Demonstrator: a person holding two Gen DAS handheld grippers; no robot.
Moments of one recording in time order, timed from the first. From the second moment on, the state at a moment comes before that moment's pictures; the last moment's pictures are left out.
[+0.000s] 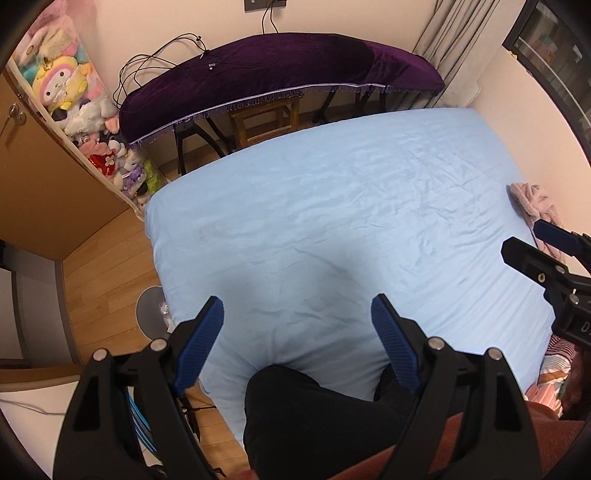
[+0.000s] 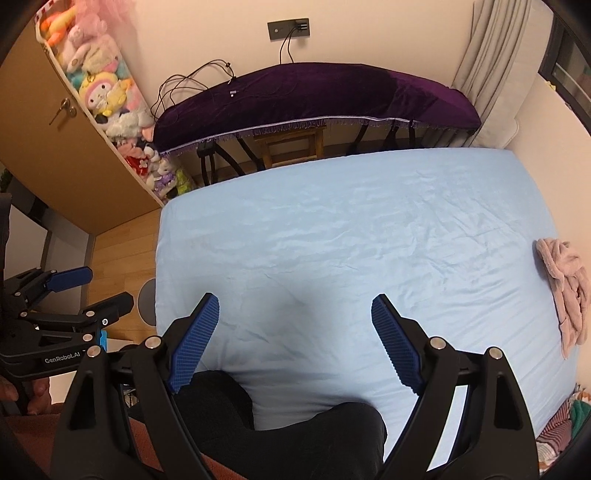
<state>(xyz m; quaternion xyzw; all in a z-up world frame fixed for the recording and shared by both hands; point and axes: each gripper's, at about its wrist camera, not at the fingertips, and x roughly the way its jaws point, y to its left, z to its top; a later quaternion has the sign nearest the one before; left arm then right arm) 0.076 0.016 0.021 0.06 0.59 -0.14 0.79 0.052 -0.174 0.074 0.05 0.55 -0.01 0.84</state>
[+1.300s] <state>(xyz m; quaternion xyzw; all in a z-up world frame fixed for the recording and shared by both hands) 0.073 0.010 0.031 0.08 0.61 -0.13 0.78 0.054 -0.156 0.087 0.02 0.56 0.02 0.83</state>
